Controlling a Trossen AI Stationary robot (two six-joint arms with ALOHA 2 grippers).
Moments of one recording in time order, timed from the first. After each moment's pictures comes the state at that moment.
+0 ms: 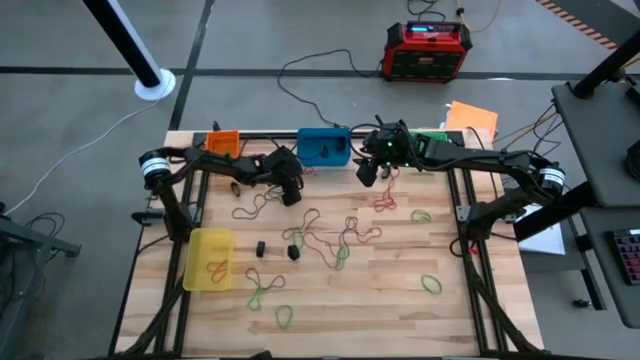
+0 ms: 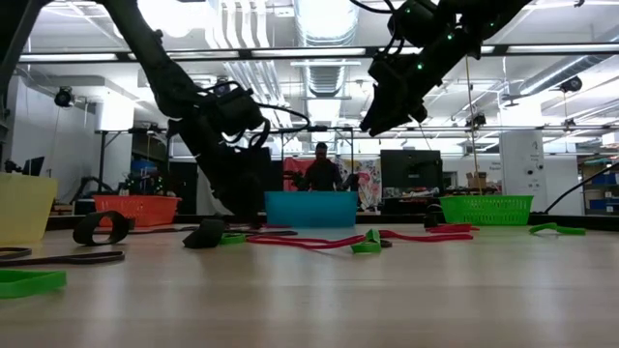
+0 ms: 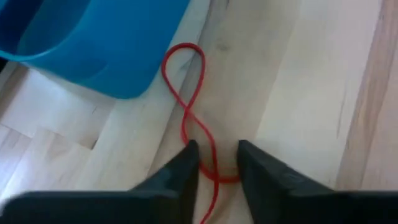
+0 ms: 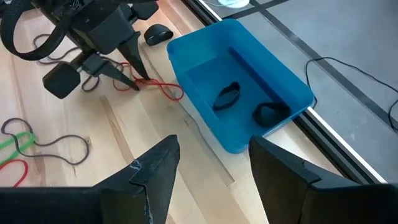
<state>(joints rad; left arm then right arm) 0.50 1.80 0.80 0.03 -0.08 0.17 -0.44 1.42 0.99 -0.23 0.04 0.05</state>
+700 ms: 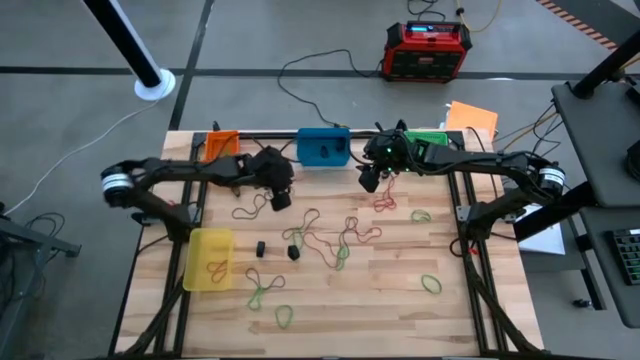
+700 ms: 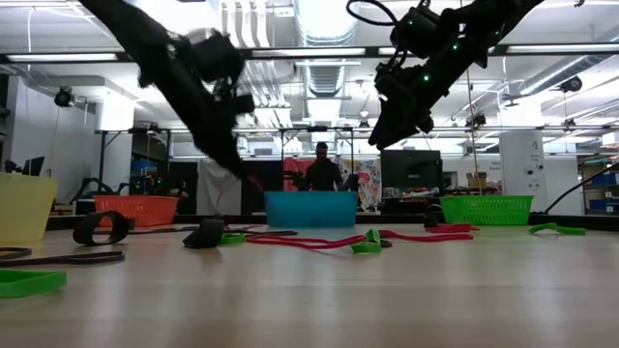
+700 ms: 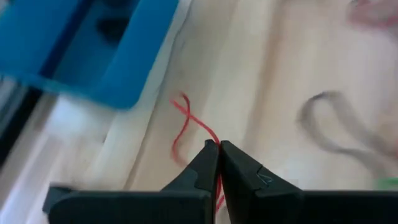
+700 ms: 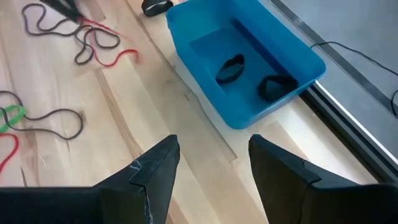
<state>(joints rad) 0.38 1.42 0.79 -0.22 -0.04 0.14 -0.44 1.42 0.93 -0.22 0.04 0.05</state>
